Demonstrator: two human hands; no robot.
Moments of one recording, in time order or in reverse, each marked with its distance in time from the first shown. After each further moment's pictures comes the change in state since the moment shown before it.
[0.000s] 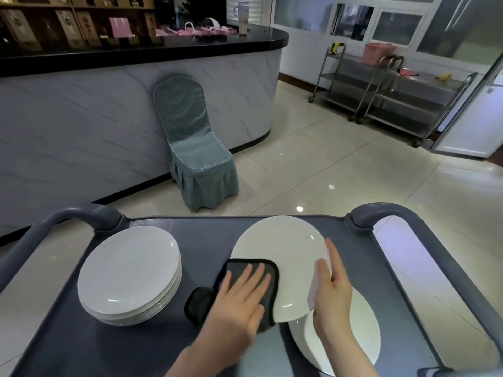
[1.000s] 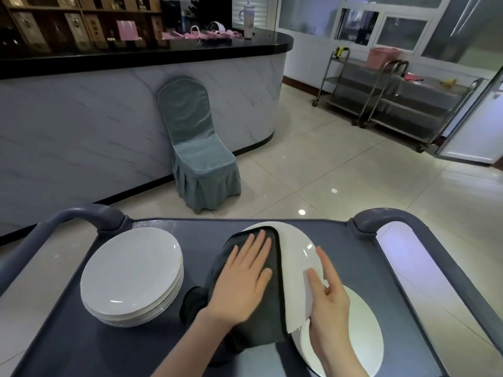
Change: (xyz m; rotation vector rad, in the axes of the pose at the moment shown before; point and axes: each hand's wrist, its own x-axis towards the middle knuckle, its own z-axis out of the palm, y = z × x) left_hand 0.056 -0.015 -0.014 0.018 0.006 -0.117; right_hand -0.017 -0.004 0.004 0.074 -0.082 0.058
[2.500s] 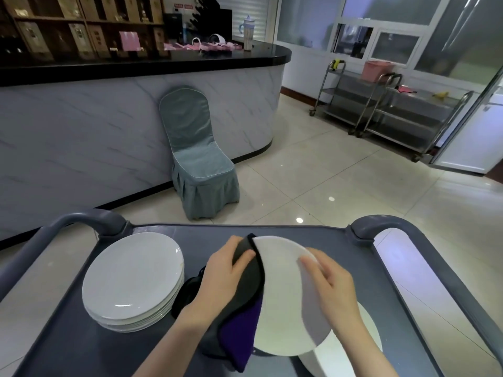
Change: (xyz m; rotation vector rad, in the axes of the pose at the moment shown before) left_hand -0.007 -0.010 -0.042 -0.664 0.310 -0.193; right_hand 0.018 -0.032 -0.009 -0.458 -0.265 -0.385
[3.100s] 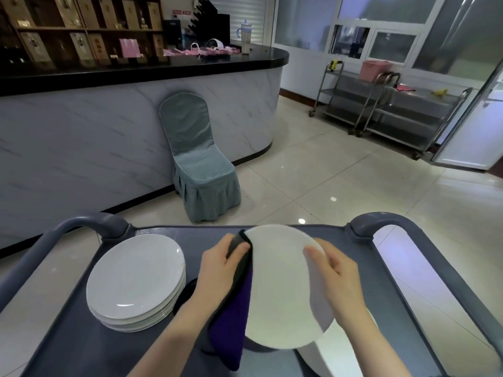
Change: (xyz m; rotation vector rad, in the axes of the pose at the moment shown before) left_hand 0.000 0.010 -0.003 -0.071 0.110 -0.049; right_hand 0.003 -0.012 -0.009 0.147 0.042 0.013
